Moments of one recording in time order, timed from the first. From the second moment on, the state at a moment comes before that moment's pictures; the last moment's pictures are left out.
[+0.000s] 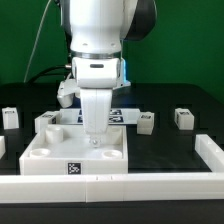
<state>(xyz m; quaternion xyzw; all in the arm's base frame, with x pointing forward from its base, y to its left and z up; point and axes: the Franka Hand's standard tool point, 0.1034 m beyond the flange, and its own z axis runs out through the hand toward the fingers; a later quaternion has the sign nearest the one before) 0.459 -0.039 0.010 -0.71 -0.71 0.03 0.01</state>
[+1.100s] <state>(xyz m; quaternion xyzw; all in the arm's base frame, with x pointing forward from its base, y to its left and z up) 0.462 -0.039 0.011 -0.71 -0.71 0.02 0.01</state>
